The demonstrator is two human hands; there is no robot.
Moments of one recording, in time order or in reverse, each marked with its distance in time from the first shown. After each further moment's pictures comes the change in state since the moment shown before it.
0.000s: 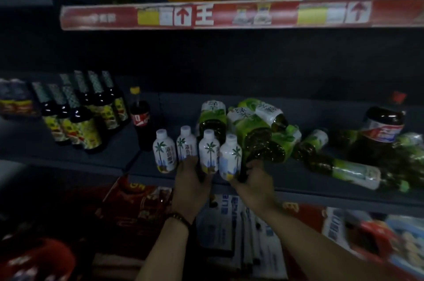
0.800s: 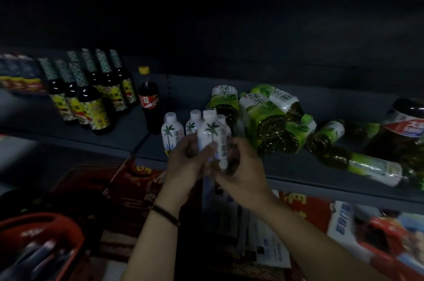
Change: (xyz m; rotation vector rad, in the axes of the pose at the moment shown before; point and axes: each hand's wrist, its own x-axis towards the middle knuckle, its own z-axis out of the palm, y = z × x) left_hand -0.008 0.033 -0.052 -0.799 -0.083 -0.298; right_hand -0.025 -0.041 0.027 0.240 -0.038 -0.419
